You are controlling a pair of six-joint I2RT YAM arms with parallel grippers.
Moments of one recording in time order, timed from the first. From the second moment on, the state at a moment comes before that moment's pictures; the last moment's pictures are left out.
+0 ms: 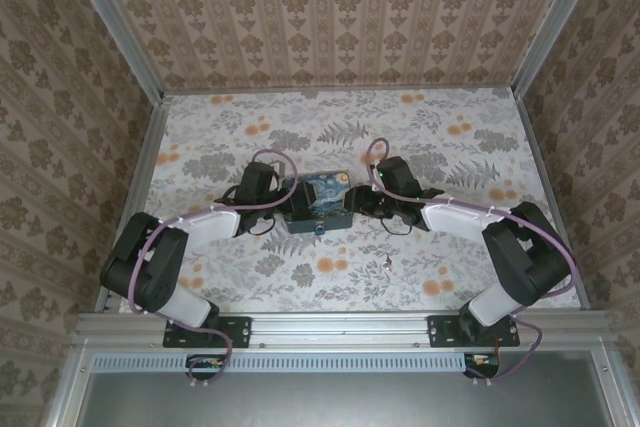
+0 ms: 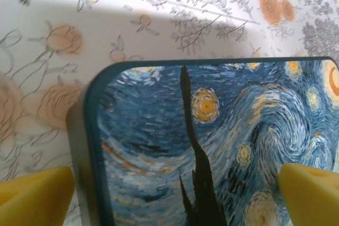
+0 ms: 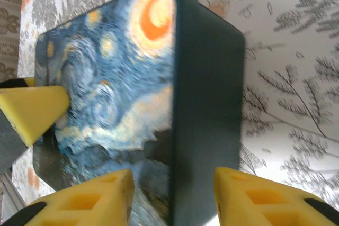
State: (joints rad) left arm -0.52 1.52 0.66 0.13 0.25 -0.64; right arm 0.52 1.57 0.78 0.03 -0.33 0.72
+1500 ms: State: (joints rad) left arm -0.31 1.08 0.63 -0.11 0.18 -0.50; right arm 0.55 1.21 0.61 -0.45 -0.14 0.62
